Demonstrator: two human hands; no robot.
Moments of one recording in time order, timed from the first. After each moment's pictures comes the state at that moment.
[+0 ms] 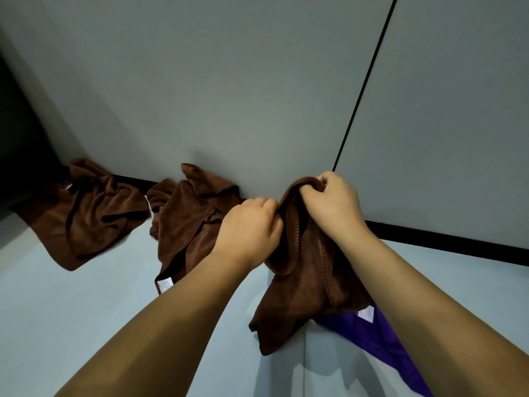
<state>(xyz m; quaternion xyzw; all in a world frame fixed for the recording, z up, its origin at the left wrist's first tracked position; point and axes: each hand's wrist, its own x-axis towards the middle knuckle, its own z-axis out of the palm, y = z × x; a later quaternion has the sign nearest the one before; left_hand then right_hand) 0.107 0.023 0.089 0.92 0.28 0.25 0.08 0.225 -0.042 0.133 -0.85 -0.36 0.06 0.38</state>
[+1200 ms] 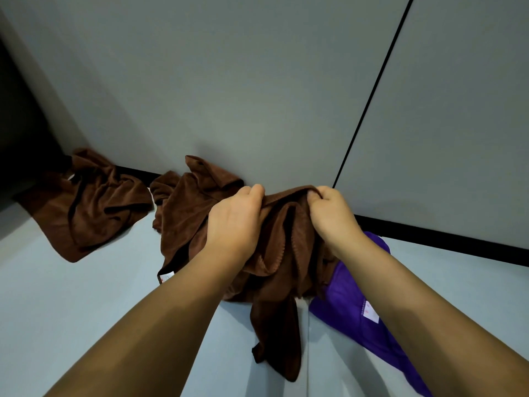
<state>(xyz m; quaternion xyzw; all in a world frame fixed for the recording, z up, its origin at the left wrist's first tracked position) 0.095 0.043 0.084 0.90 0.36 0.23 0.08 0.225 -0.025 0.098 -0.82 -0.37 0.14 0.42</state>
